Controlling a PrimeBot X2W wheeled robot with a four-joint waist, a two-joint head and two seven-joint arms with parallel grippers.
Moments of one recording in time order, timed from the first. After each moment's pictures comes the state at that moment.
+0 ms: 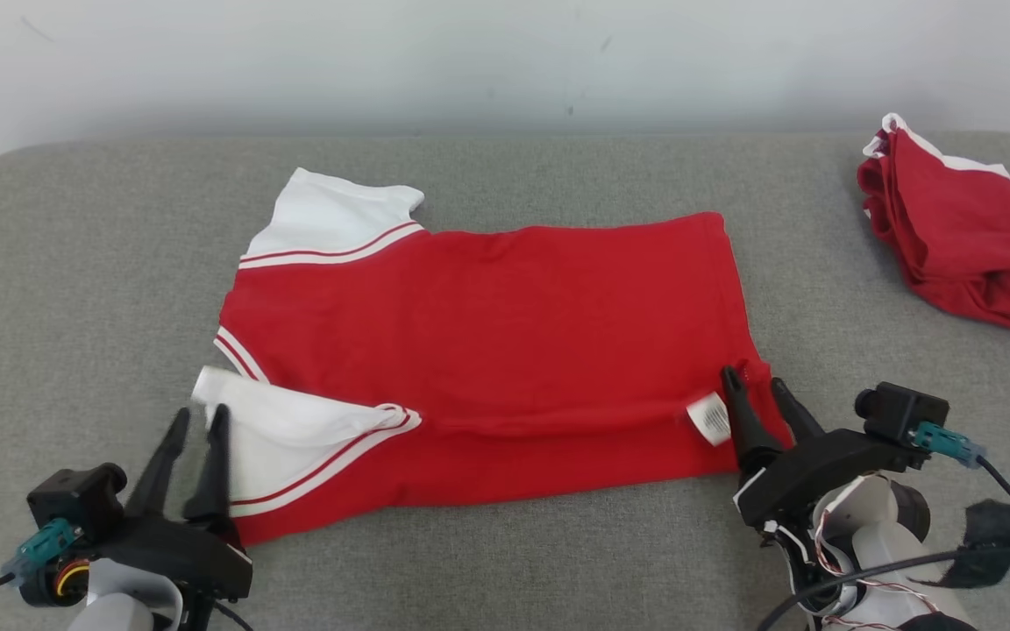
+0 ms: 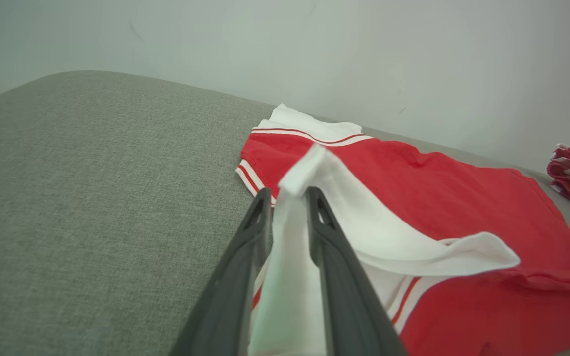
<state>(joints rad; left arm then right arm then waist) -0.41 0.25 -0.23 0.42 -0.53 -0.02 -0.24 -0.40 -0.08 0.17 0.44 0.50 0.13 0.04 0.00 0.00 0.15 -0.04</state>
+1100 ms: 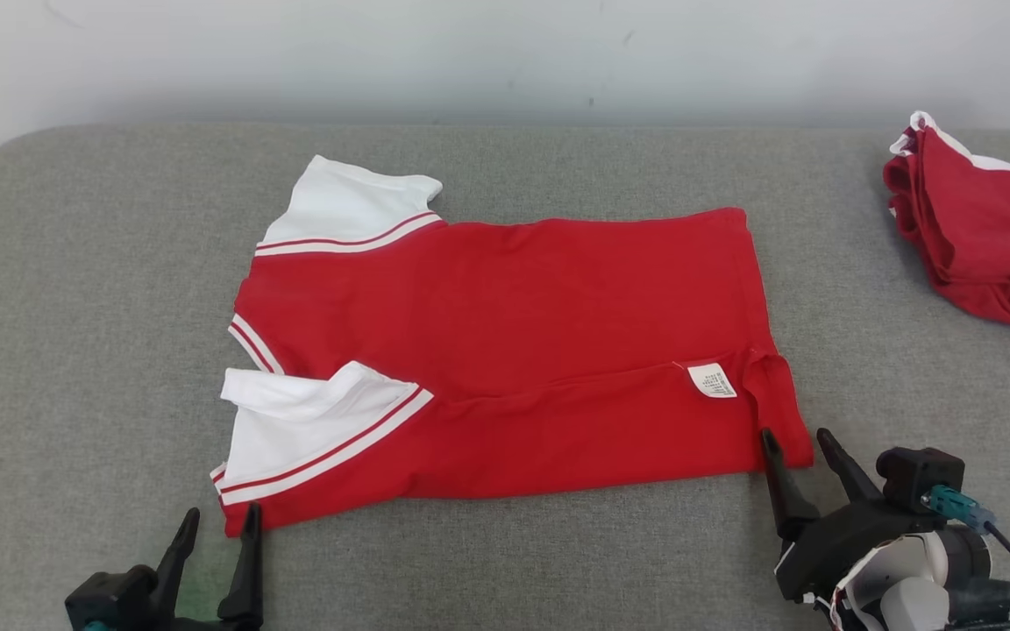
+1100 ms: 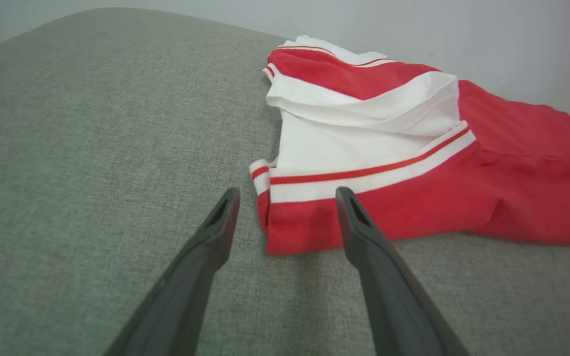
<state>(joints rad) -0.21 0.17 -0.13 0.36 -0.37 -0.02 -0.26 -0.30 -0.22 0.27 0.48 0.39 0.13 -0.12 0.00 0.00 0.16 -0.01</state>
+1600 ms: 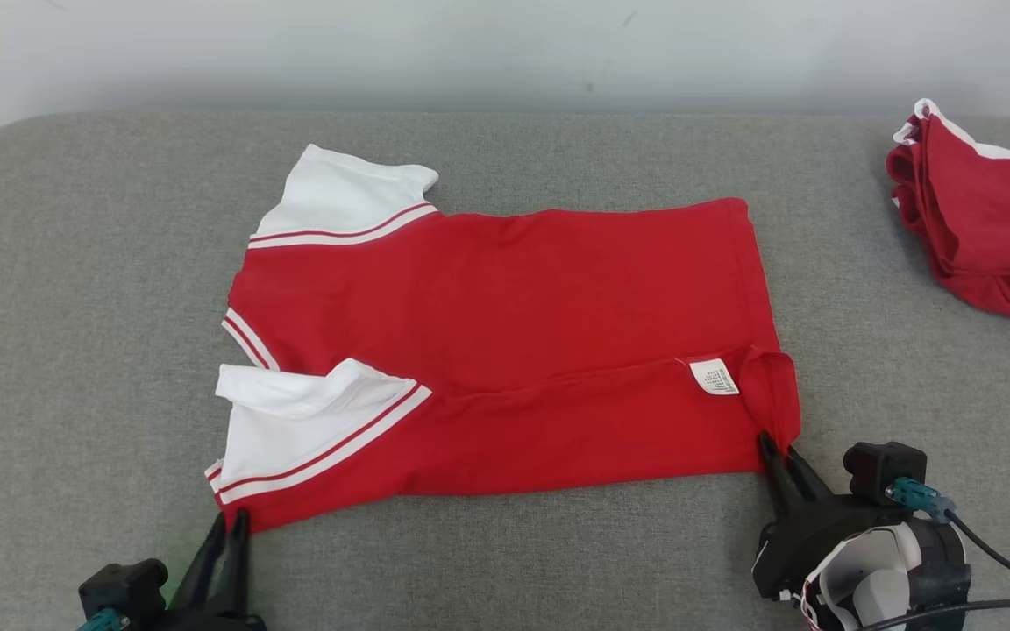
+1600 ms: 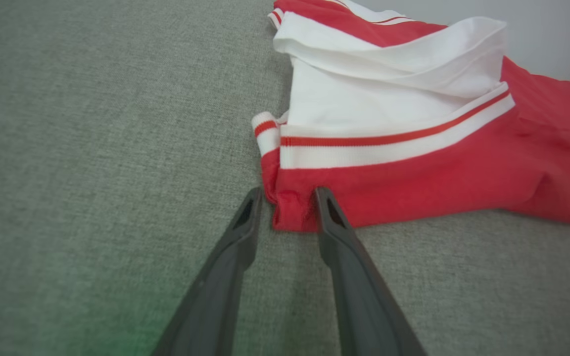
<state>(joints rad) -0.27 0.13 -0.10 0.51 -0.34 -0.08 -0.26 -0.36 -0.18 0.27 0.59 0.31 0.13 -0.12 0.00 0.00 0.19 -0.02</state>
